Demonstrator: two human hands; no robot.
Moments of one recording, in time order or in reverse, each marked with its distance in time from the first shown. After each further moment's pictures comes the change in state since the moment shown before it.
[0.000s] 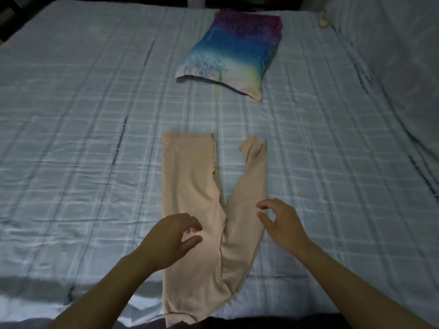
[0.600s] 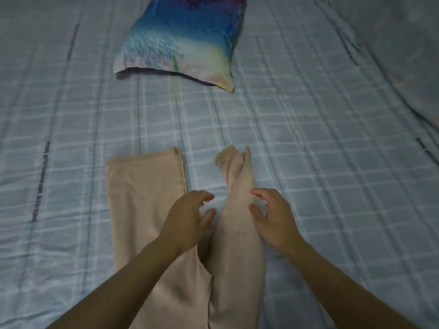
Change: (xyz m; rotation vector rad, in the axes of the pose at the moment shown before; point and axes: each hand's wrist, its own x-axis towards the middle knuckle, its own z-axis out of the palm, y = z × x) left_hand 0.231 -0.025 0.055 -0.136 0.069 -0.015; right_hand 0.132 0.072 0.026 0.036 0.191 0.215
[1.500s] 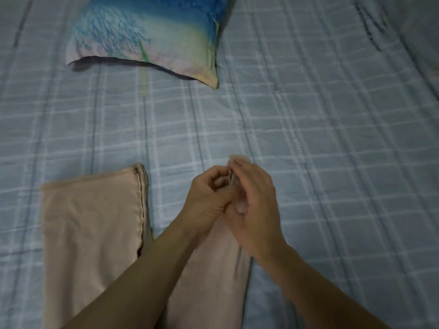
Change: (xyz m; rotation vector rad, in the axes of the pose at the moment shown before) left_hand 0.145 0.070 0.063 -1.142 -0.060 -0.344; right_hand 0.105 0.007 -0.013 0.127 0.099 -0.202
